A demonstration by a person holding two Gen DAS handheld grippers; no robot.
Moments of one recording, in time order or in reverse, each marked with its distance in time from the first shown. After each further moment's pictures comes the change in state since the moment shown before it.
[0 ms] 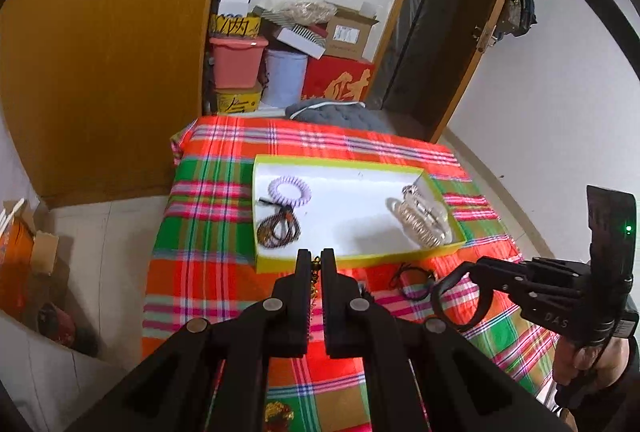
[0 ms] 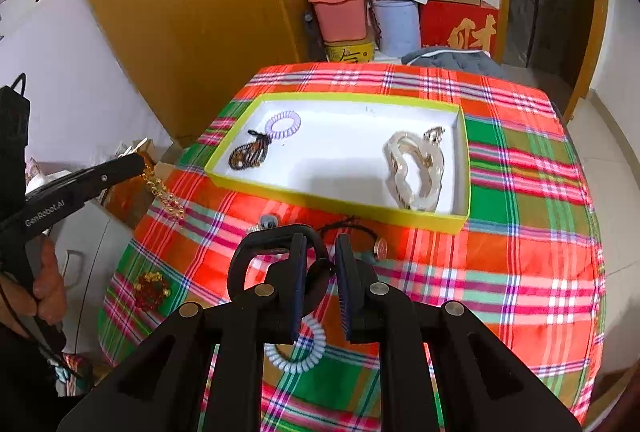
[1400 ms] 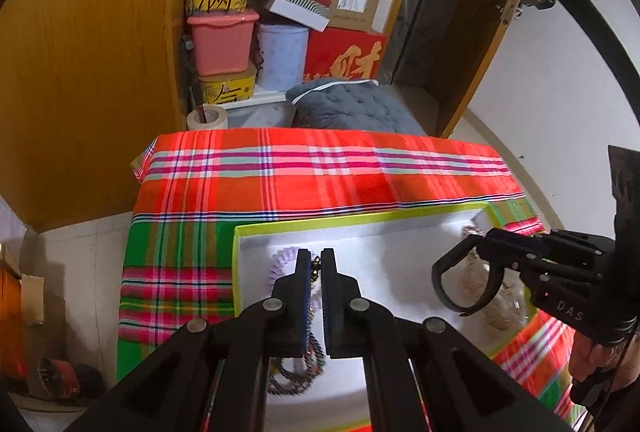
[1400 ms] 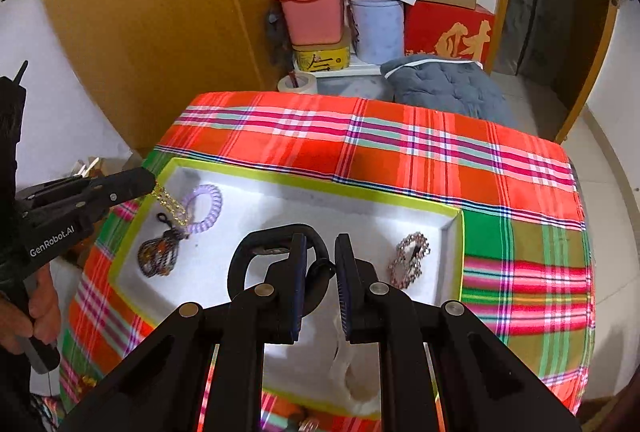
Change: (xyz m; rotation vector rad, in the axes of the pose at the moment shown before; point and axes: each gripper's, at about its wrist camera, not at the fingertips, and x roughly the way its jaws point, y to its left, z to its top) left arm 0.155 0.020 0.081 0.038 0.121 0.036; right arm 0.102 -0.048 0.108 -0.011 0.041 -0.099
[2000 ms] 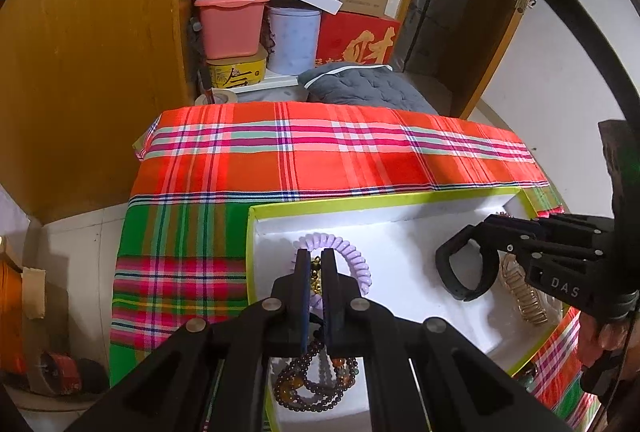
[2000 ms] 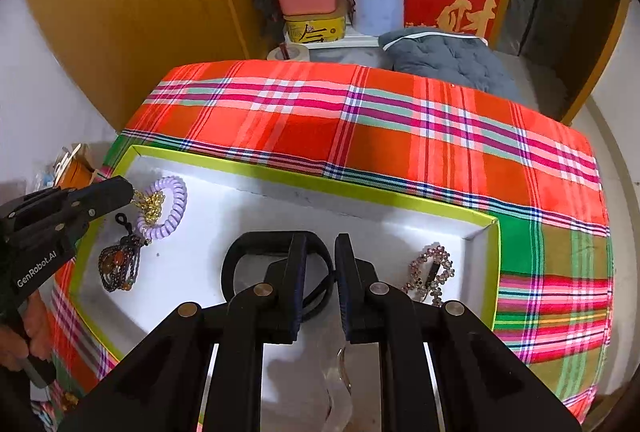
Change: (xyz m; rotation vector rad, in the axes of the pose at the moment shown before) left arm 0.026 0.013 -0.010 0.000 0.038 0.038; right arm 0.051 -0.003 0.009 0.002 0.096 -0.021
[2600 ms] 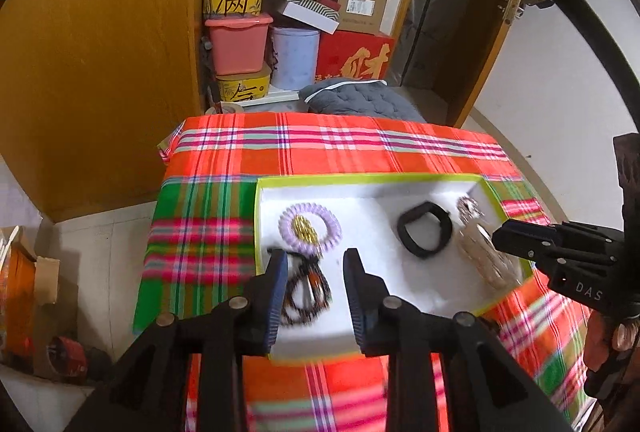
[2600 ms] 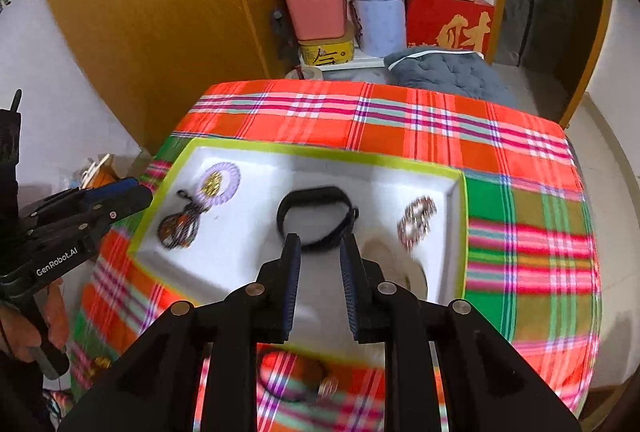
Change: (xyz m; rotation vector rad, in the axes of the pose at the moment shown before) left arm -0.074 -0.020 -0.036 -0.002 -0.062 0.011; right arm -0.076 0.009 -0.046 0.025 -0.092 0.054
